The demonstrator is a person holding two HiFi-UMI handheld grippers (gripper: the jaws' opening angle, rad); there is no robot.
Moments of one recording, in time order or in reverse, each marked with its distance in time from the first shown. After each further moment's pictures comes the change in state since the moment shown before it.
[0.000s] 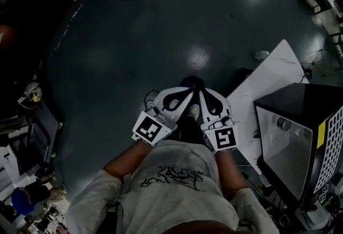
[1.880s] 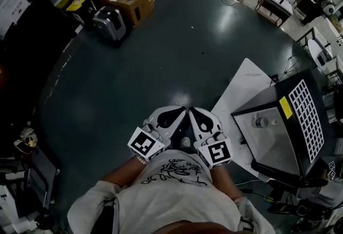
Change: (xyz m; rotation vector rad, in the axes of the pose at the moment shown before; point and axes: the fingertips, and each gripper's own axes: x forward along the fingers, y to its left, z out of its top) left arm -0.026 -0.070 0.120 0.116 -0.153 -0.189; right arm -0.077 0.031 0.128 -0.087 -0.113 -0.099
